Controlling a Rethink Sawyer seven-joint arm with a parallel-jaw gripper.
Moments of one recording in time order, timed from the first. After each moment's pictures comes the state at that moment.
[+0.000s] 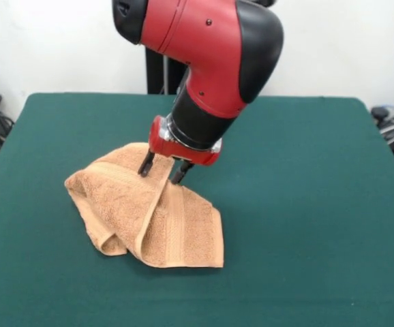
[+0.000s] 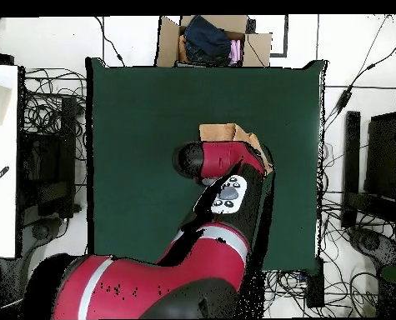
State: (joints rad) arm -0.01 -0.30 -0.33 1.35 -0.15 0.63 1.60
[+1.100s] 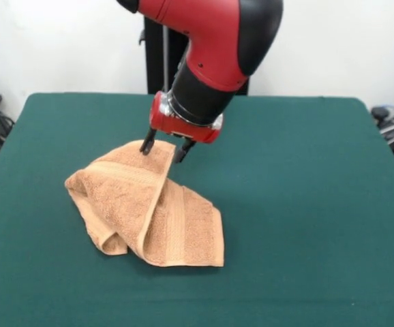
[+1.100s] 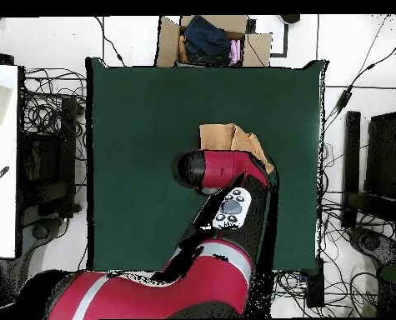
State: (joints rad) arm -0.01 -0.37 -0.33 1.43 -0.15 0.63 1.60
